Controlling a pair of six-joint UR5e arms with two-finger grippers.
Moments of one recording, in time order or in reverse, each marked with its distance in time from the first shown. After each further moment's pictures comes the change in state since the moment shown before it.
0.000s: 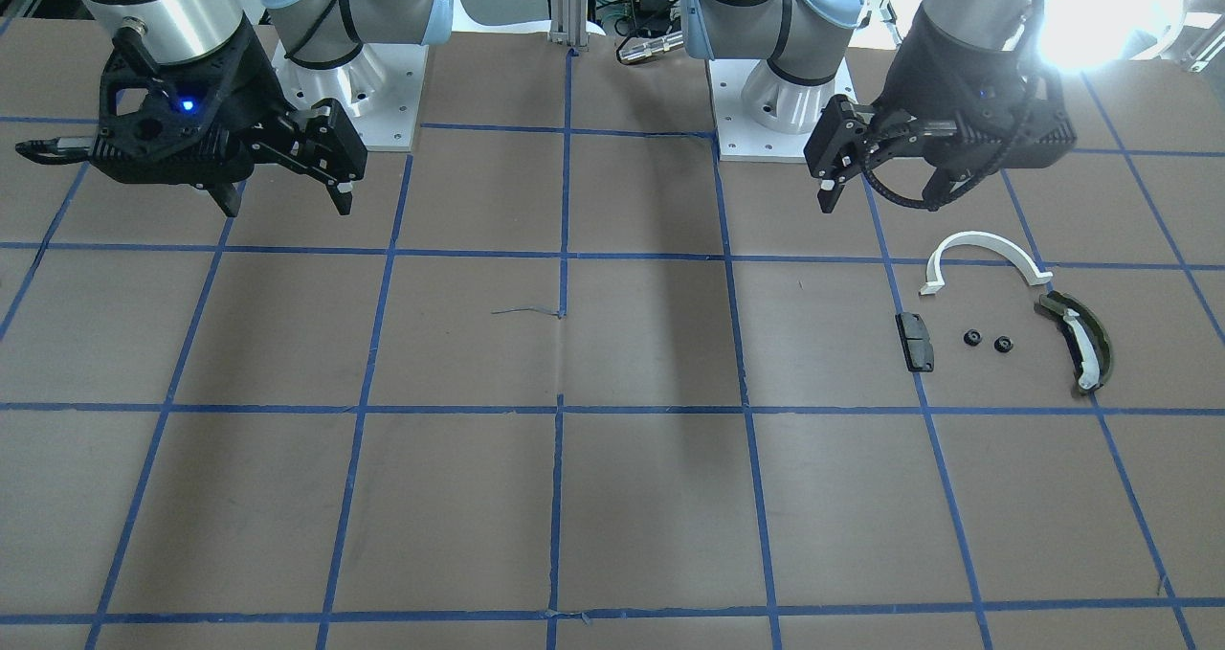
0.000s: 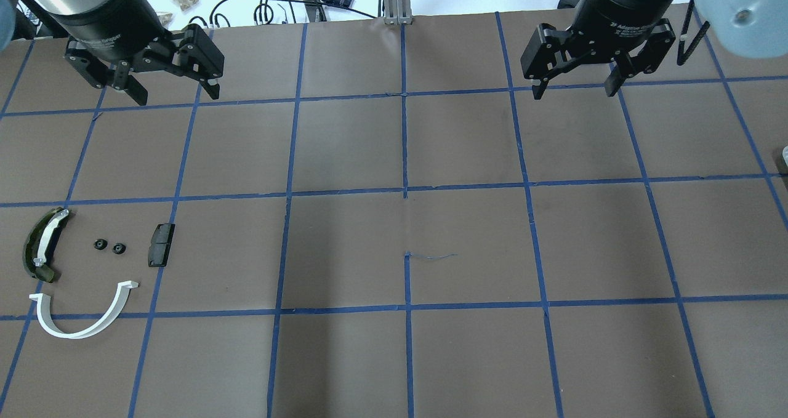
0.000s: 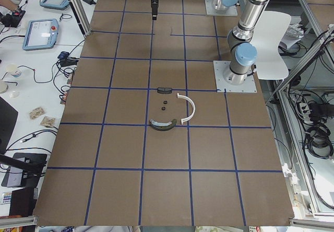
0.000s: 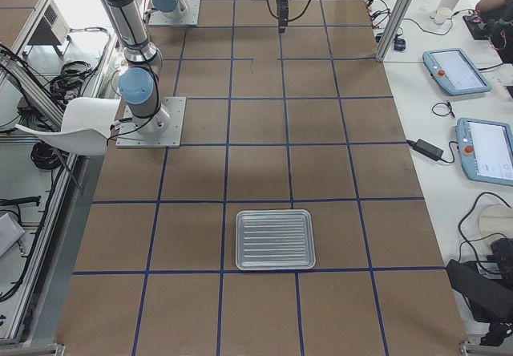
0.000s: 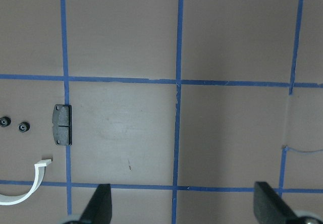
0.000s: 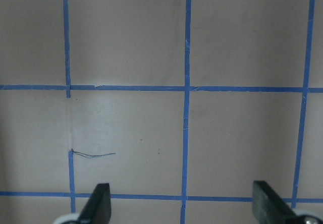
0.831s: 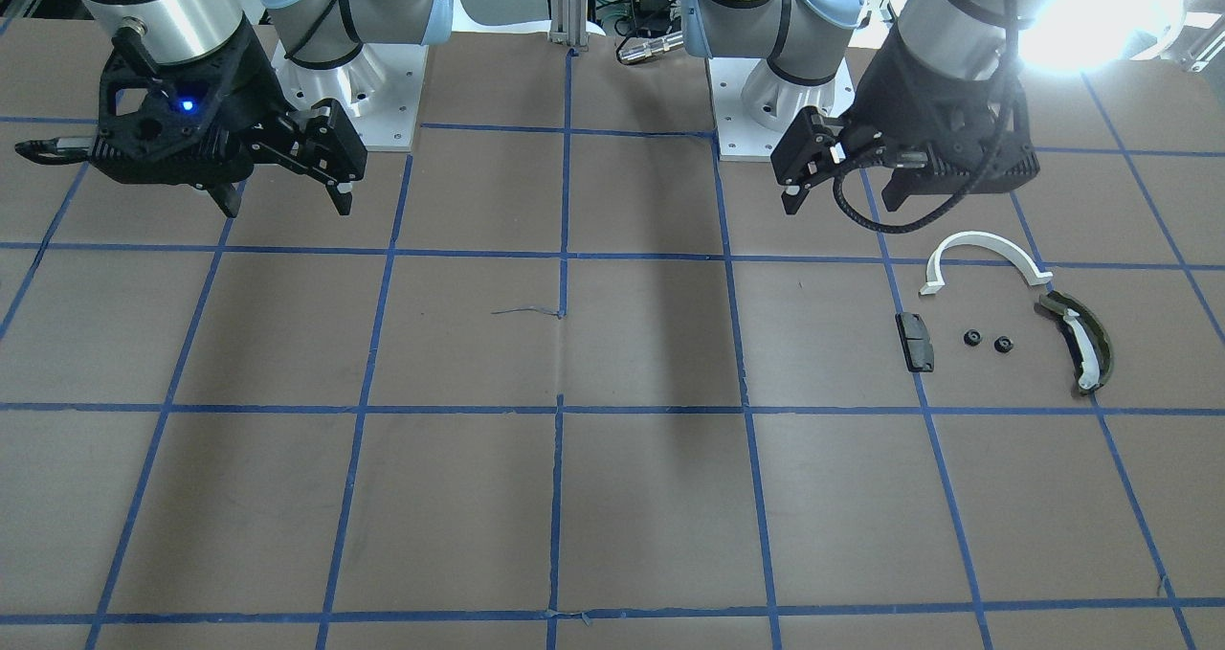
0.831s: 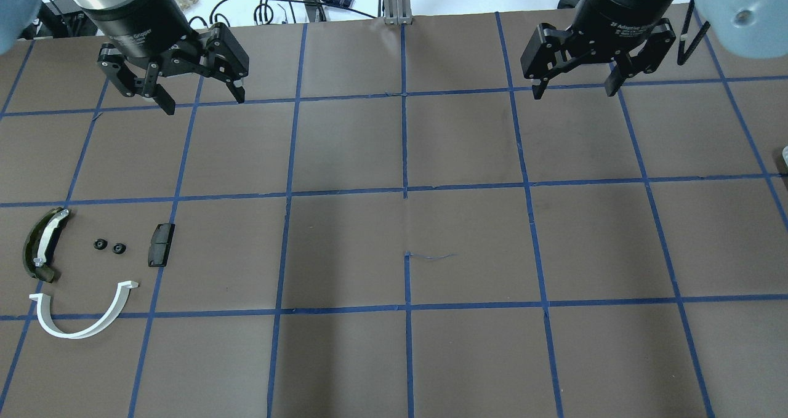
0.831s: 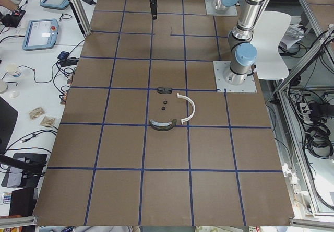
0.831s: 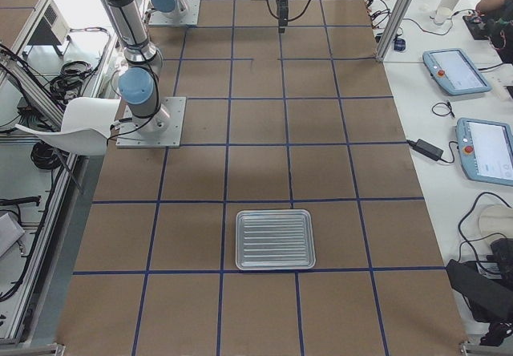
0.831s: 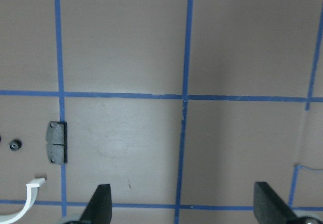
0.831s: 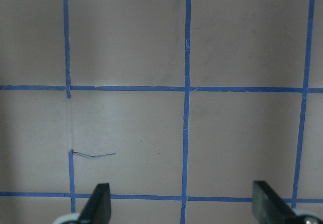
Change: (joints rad) left arm -0.034 -0.044 0.064 -0.150 -0.062 -0.092; right arm 0.000 0.000 0.000 -0.001 0.000 0.000
